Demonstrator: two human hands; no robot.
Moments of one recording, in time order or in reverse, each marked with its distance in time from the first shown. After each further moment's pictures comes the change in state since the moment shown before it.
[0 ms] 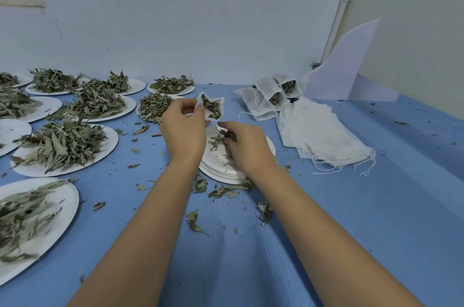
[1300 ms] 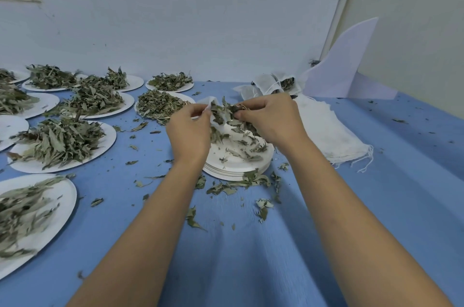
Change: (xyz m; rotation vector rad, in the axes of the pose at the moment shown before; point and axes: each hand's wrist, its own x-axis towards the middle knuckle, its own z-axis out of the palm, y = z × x) left_hand -0.009 -0.006 0.004 0.157 -0.078 0.027; right_hand 0.005 -0.010 -0.064 0.431 0.105 0.202
